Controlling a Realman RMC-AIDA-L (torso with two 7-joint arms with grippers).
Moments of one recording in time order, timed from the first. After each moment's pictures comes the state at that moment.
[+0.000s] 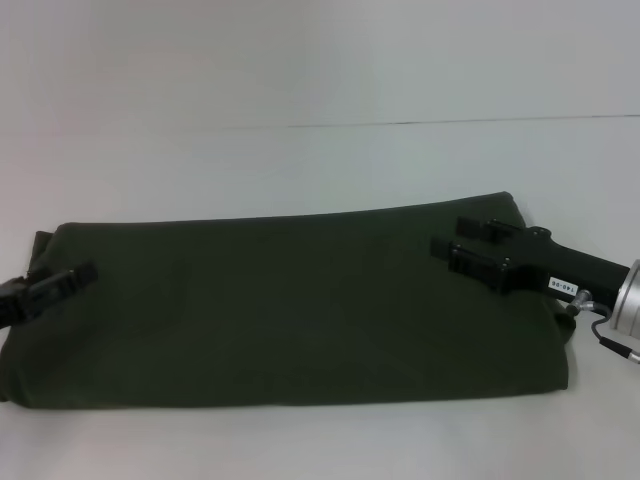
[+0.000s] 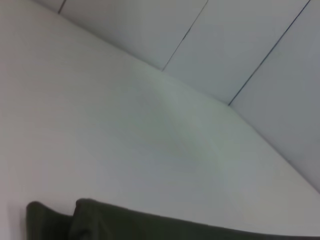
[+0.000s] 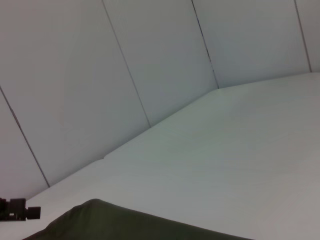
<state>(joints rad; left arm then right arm) -0.41 -2.12 0.14 0.71 2.18 1.45 -1.67 0.55 2.09 -0.44 -0.37 -1.94 -1.33 1.22</state>
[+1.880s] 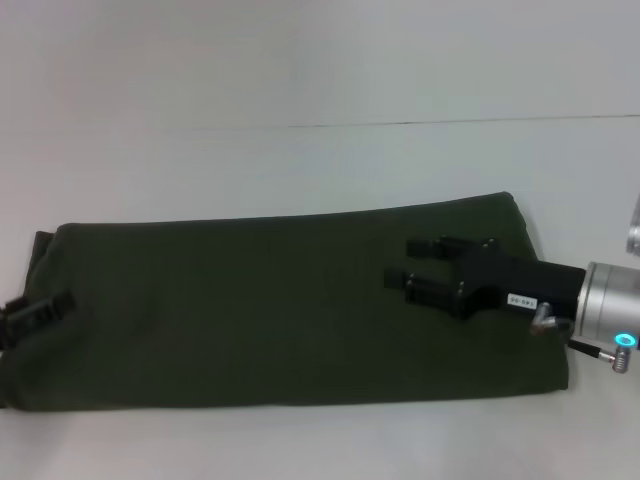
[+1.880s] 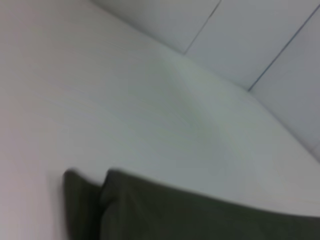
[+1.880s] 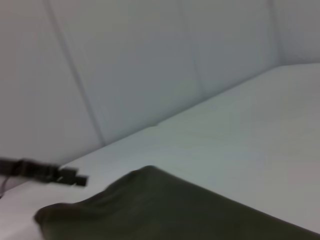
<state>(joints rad) -0.36 -2.13 0.15 0.77 2.21 1.47 -1.70 0.60 2.09 -0.59 -0.37 -1.94 -1.35 1.19</state>
